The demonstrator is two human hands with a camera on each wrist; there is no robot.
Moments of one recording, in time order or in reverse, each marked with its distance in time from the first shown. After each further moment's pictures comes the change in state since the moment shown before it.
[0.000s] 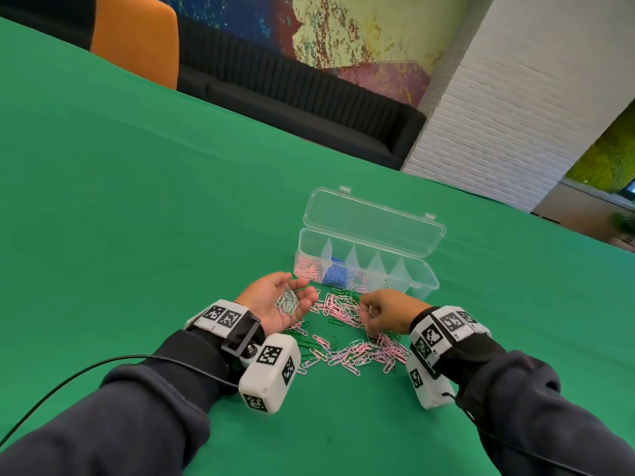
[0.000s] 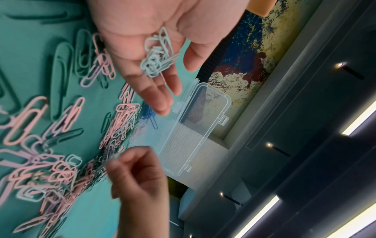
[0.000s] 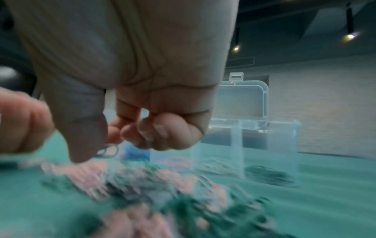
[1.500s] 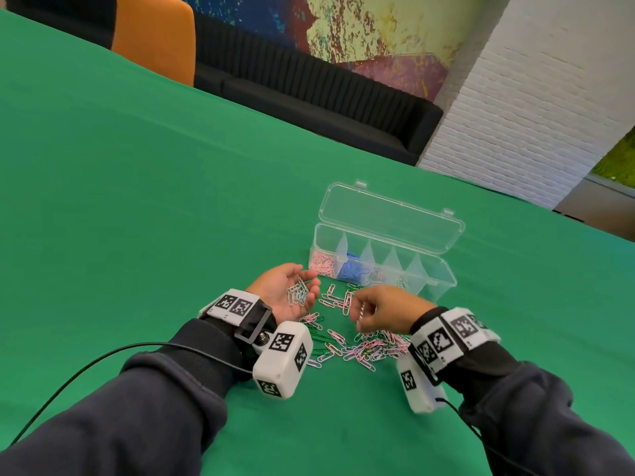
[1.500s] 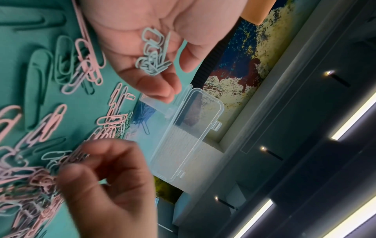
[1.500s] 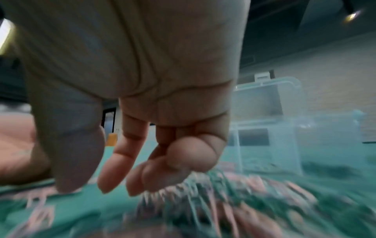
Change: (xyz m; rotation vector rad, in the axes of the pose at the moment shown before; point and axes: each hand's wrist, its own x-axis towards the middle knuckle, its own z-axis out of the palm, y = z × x) left_hand -0.002 0.008 -0.005 0.010 0.042 -0.018; right_hand -0.005 -0.032 0.007 0.059 -0.016 -0.056
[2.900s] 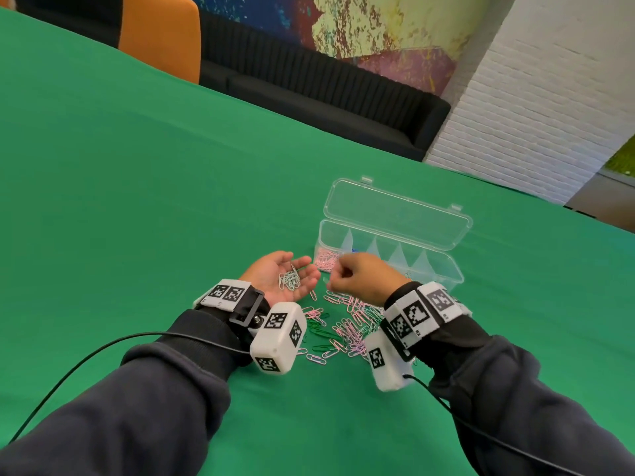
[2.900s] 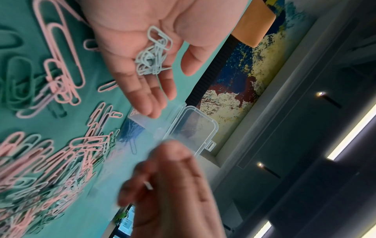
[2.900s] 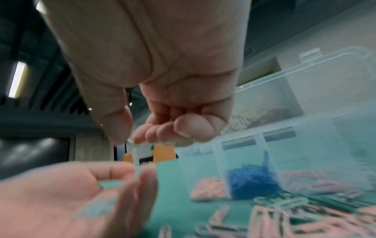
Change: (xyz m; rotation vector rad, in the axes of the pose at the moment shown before) left_hand 0.000 0.015 -0.006 -0.050 0.000 0.088; right_hand 0.024 -0.039 -0.007 0.141 0.193 -0.084
